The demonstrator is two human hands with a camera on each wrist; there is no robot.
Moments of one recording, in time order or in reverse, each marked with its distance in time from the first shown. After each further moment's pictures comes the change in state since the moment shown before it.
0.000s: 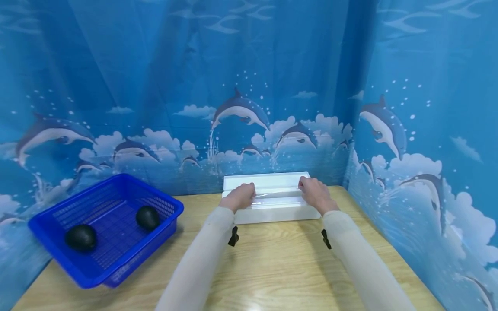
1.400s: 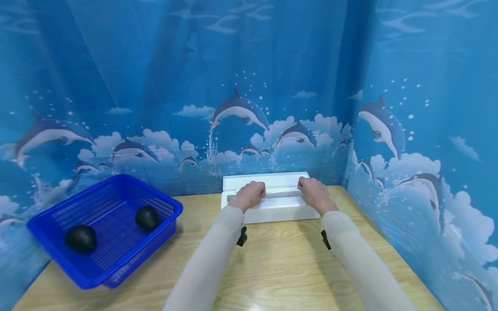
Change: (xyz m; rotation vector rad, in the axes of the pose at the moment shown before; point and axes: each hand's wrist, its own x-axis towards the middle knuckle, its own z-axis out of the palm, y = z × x) left_hand 0.013 0.025 0.005 0.021 0.105 0.083; right_hand -0.003 -0.001 0.001 -0.021 0.028 -0.025
